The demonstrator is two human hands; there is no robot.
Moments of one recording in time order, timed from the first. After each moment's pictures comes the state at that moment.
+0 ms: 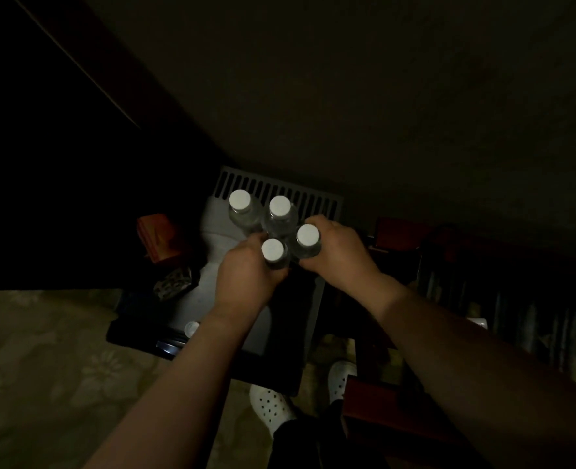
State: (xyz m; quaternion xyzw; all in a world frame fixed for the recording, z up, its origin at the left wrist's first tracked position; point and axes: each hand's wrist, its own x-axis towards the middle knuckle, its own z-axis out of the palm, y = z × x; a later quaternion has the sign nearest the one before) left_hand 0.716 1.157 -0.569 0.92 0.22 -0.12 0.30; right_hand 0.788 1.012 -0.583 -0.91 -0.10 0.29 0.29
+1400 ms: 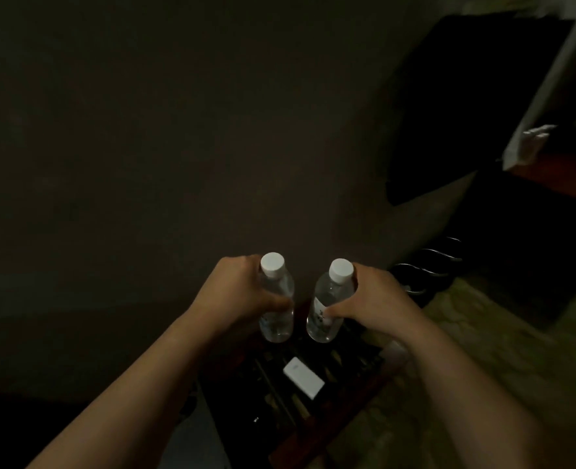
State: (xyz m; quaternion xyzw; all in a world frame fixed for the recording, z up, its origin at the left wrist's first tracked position) left_hand 0.617 0.968 -0.062 0.88 -0.36 -0.12 0.29; right_hand 0.485 0.778 -0.087 -0.89 0.26 -0.06 0.36
